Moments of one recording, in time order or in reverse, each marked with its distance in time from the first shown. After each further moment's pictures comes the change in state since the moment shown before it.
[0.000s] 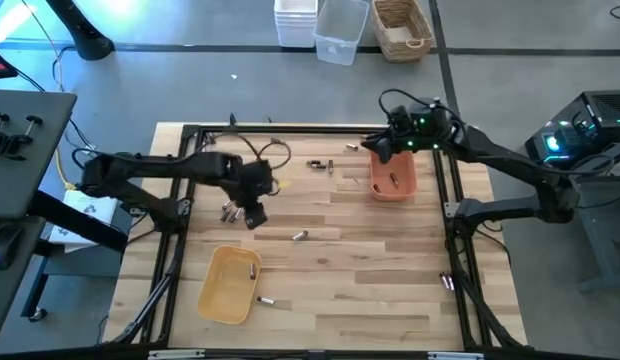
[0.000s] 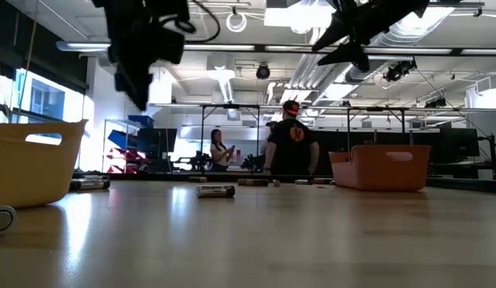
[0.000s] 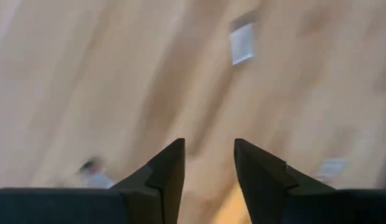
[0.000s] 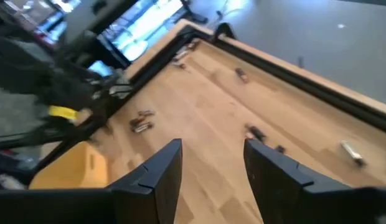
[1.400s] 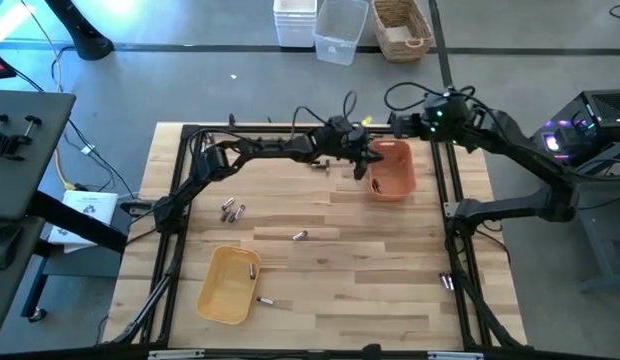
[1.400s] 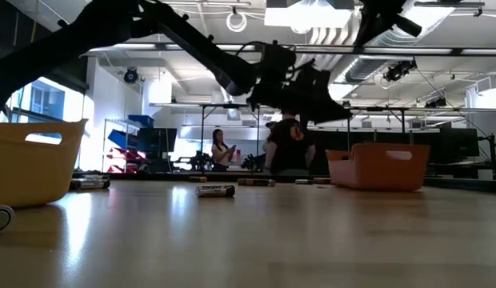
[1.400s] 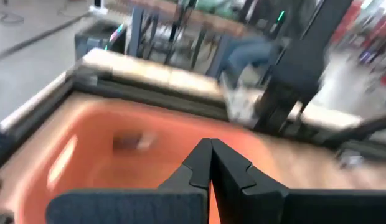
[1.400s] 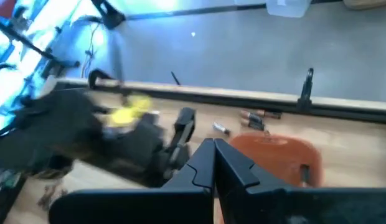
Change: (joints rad) left arm 0.218 0.996 0.814 1.220 0.277 0.224; right arm 0.052 -0.011 0.358 -0.610 0.572 0.334
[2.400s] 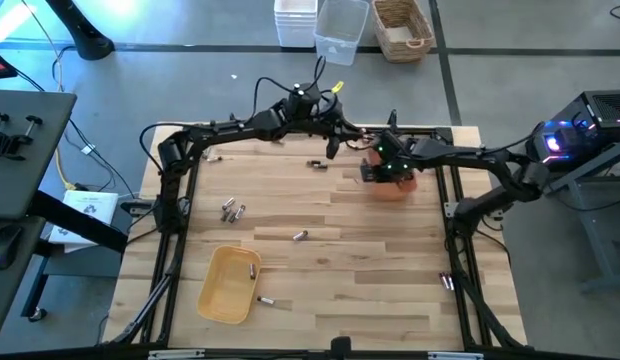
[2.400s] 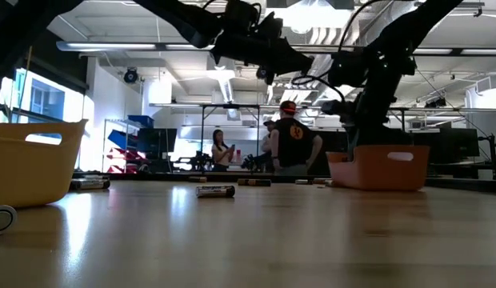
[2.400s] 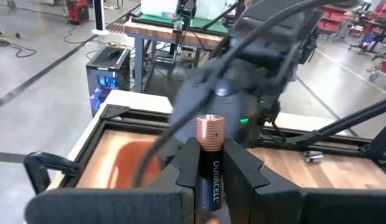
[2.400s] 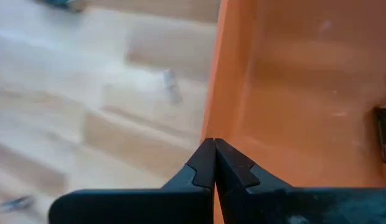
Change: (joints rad) left arm 0.098 -0.381 -0.200 -0.191 0.089 0.126; right arm -0.051 0.330 -0.578 0.476 -0.446 0.082
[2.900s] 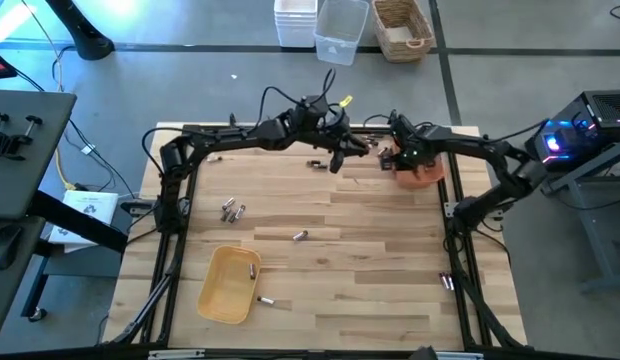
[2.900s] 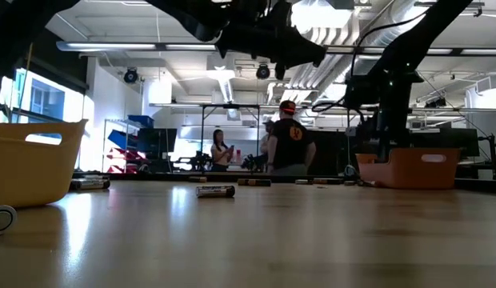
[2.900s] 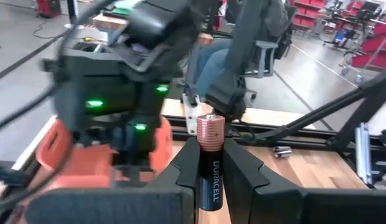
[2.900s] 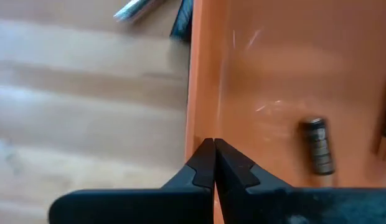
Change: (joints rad) left arm -0.080 0.001 0.005 -0.004 0.001 -0.032; right arm -0.271 0.044 -0.002 -0.143 0.142 -0.230
